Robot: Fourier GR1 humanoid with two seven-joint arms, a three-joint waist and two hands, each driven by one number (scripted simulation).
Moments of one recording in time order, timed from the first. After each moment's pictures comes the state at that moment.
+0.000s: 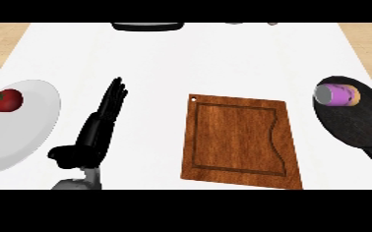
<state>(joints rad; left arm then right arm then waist) -0.03 0.05 -0.13 -1.60 0.00 0.03 -0.08 -0.21 -0.71 -0.76 -0.46 0.15 0.39 -0.76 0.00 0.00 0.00</state>
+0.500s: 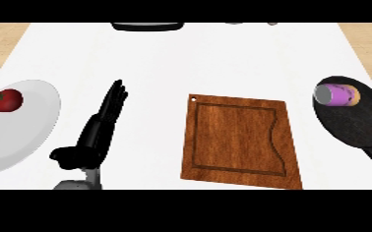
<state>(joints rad) -0.02 0.04 -0.12 -1.57 0.00 0.01 -0.11 -0.05 -0.65 -0.71 -0.68 0.06 0.38 -0.73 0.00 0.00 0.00</state>
